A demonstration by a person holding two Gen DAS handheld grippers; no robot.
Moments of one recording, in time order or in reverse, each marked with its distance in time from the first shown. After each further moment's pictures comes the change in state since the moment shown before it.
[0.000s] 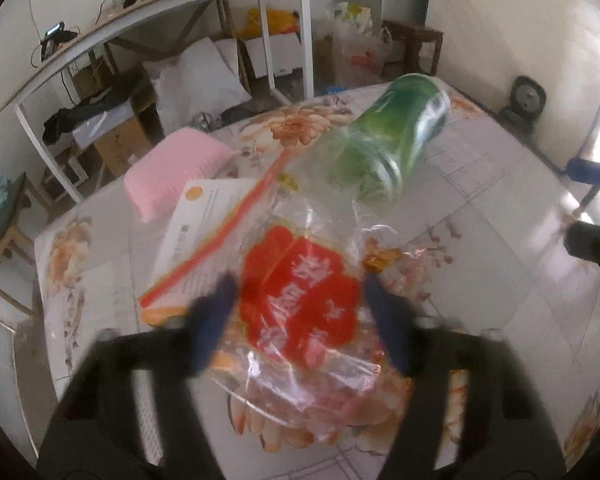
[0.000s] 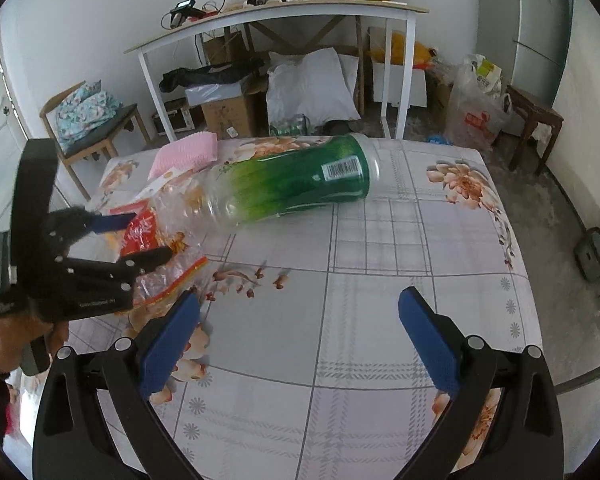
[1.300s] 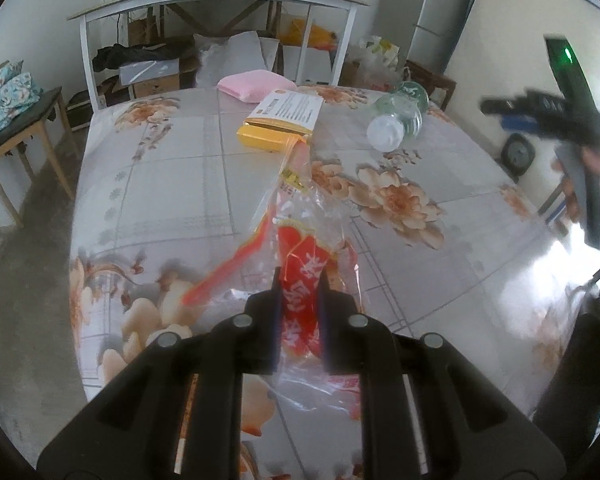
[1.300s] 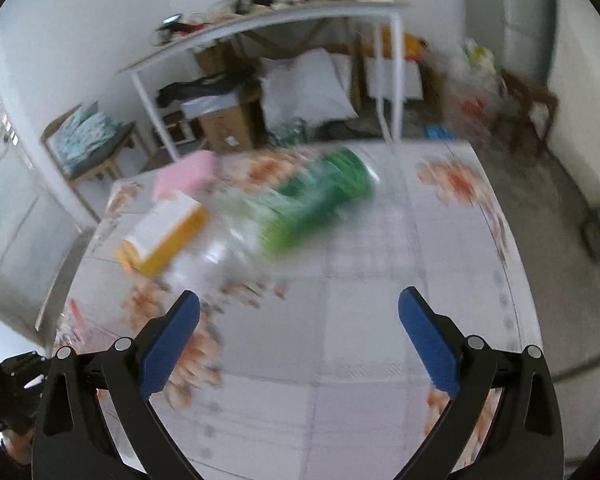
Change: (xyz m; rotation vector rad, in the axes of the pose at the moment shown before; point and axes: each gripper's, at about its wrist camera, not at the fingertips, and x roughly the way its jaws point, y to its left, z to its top) left arm -0.124 0.038 -0.163 -0.255 -0.071 -0.077; right arm -0.016 -0.002 0.021 0.050 -0.005 0.035
